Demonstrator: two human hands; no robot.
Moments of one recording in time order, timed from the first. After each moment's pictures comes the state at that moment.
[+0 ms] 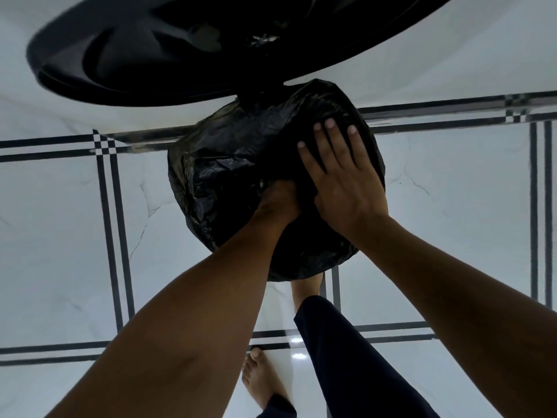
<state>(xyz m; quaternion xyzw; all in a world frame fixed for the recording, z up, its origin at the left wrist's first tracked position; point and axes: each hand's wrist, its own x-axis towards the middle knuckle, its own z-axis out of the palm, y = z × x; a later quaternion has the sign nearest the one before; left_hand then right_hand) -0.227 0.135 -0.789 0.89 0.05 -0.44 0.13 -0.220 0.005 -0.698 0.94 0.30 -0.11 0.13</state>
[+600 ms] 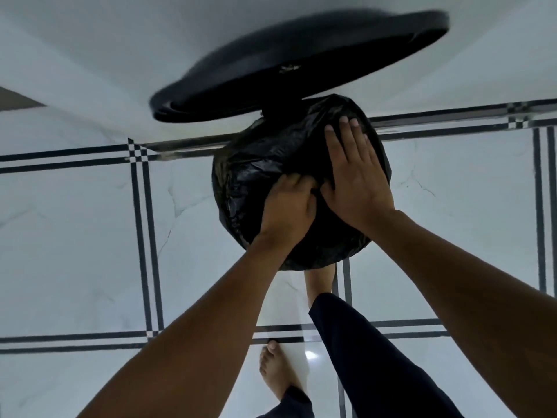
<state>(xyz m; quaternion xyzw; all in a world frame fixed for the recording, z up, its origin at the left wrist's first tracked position) -0.272 0.159 -0.693 0.95 0.02 -0.07 0.31 -0.219 0.015 -0.671 0.97 0.18 -0.10 -0.12</state>
